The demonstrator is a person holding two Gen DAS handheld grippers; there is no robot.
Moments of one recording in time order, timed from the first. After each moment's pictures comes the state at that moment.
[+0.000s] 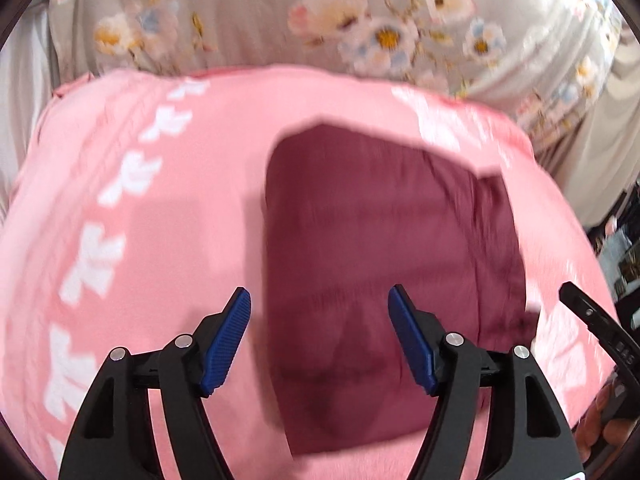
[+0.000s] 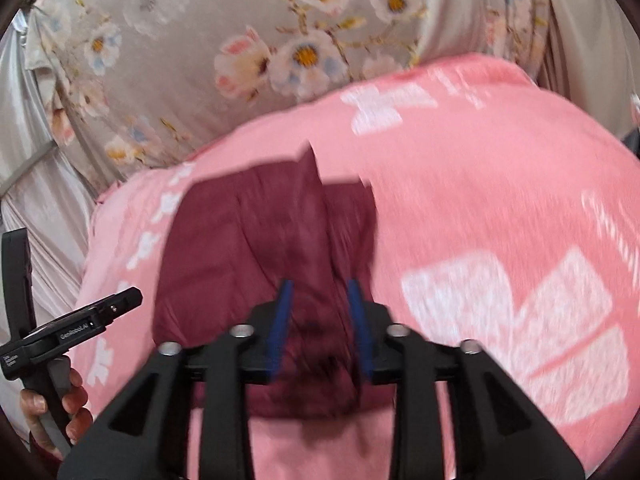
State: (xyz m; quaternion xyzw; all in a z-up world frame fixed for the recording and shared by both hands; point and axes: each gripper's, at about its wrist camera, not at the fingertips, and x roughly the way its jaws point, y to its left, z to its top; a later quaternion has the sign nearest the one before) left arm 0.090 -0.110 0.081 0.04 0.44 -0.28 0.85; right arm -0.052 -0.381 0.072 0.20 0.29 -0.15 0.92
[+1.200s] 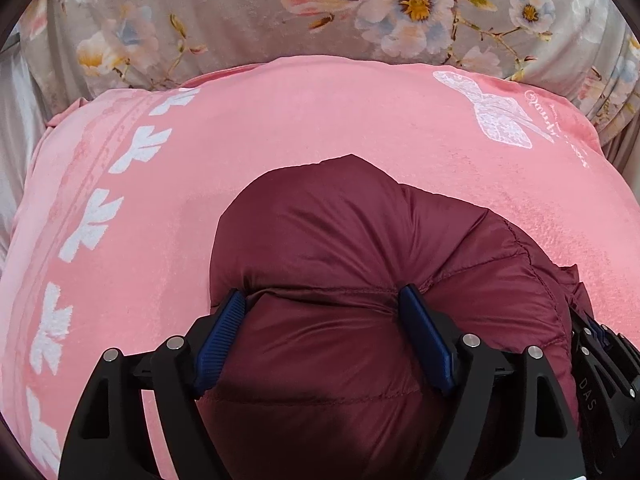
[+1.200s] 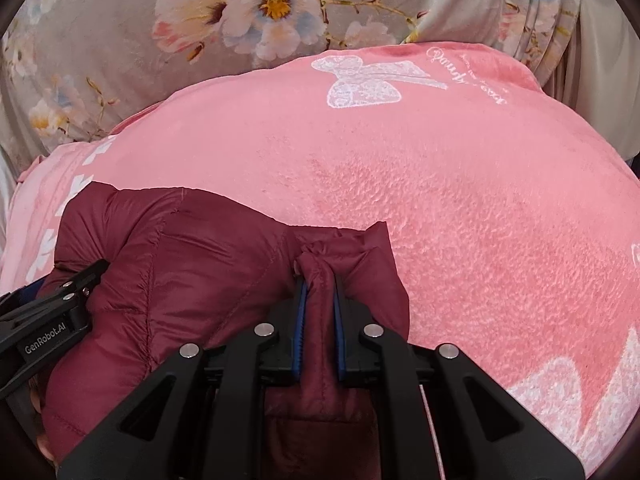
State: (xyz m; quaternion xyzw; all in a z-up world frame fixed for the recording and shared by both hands) left arm 0.169 -0.224 -0.005 0.10 0.42 -0.20 0.88; right arm 0.082 -0.423 -0.026 0.15 0.36 -0.24 0.89
